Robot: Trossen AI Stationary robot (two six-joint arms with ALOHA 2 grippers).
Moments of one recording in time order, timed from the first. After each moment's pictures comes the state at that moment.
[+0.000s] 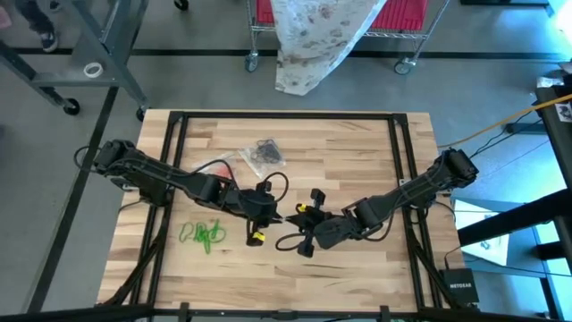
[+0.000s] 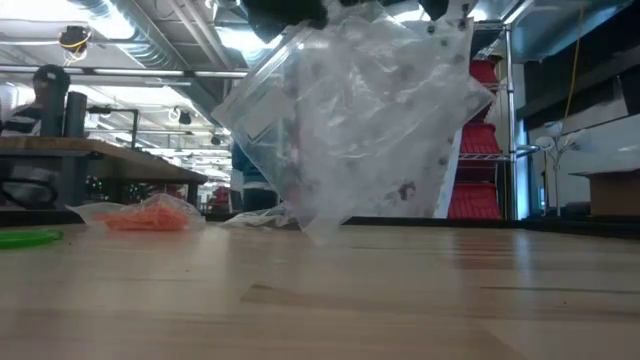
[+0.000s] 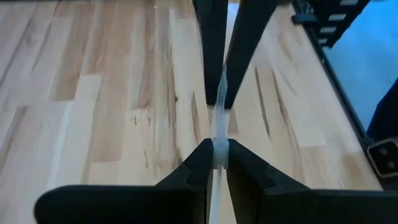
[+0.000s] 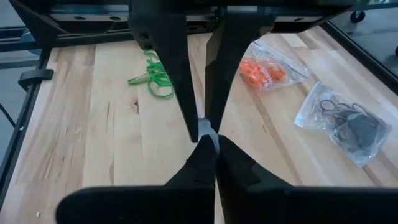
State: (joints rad) left arm -0.29 1.56 1.20 -0.33 -0.14 -0.12; right arm 0.46 1.65 1.26 -0.30 0.57 0.41
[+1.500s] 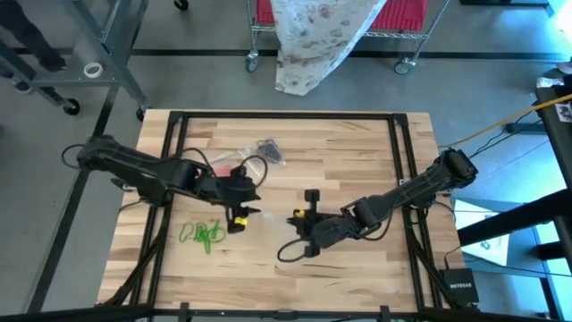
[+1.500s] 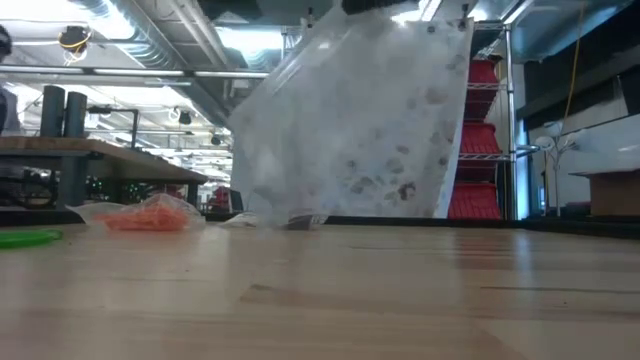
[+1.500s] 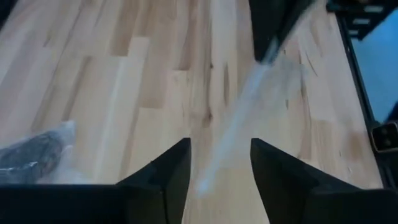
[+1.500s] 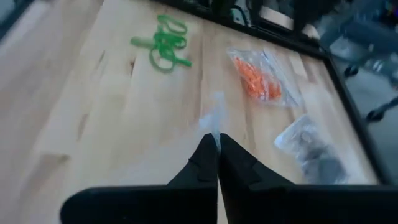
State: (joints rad) left arm -0.28 1.37 1.25 -0.68 -0.23 -0.26; right arm 0.46 1.65 1.27 -0.34 0.53 0.04
